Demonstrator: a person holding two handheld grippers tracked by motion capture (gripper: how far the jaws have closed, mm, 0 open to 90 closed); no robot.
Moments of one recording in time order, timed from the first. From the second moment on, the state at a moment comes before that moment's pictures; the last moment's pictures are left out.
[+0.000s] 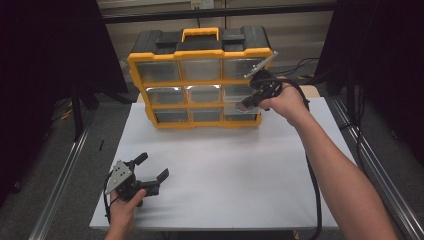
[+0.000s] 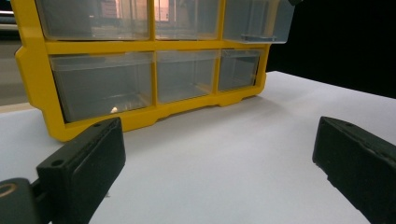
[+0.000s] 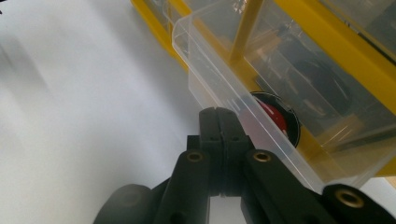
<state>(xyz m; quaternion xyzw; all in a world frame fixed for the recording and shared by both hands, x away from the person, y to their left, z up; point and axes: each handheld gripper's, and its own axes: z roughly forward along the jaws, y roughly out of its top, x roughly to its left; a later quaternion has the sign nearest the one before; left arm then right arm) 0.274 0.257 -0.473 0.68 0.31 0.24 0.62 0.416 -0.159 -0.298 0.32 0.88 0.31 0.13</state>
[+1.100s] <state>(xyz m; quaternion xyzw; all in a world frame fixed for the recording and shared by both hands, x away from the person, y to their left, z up) 0.275 0.257 -0.473 0.68 0.31 0.24 0.62 0.423 -0.159 -0.297 0.32 0.88 0.30 0.15</state>
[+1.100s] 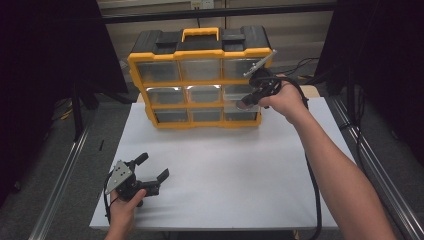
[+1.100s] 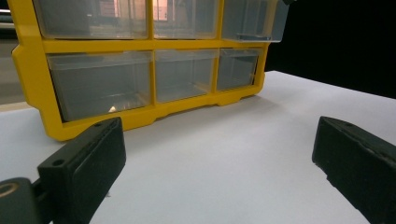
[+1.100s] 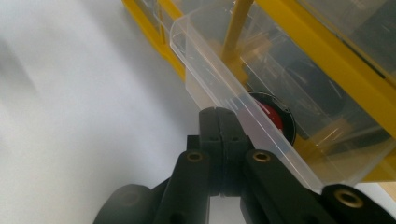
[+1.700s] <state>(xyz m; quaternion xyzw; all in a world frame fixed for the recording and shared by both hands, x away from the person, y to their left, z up) 0.275 0.258 -0.473 0.68 0.31 0.24 0.62 0.427 -0.162 -0.298 0.33 0.88 0.31 0.16</state>
